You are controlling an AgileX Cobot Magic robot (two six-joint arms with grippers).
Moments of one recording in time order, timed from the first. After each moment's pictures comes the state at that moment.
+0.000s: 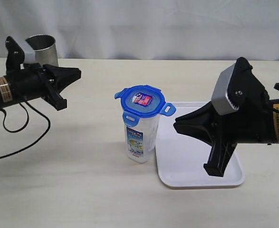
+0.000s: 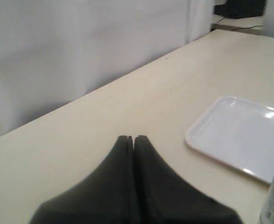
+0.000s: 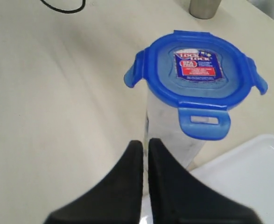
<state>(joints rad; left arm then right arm) -0.03 1.93 -0.80 1.00 -1.05 -0.42 0.23 1.29 -0.62 -1.74 -0.66 1.18</state>
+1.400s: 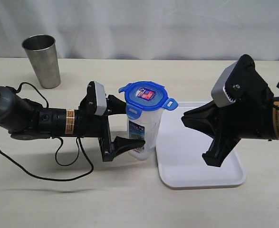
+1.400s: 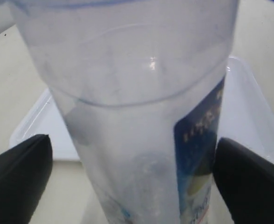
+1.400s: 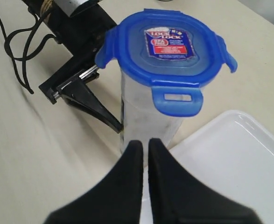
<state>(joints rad) -0.34 2.20 -0.96 1.17 -1.08 -0.28 0.23 1.29 -0.62 -1.74 -0.54 1.24</state>
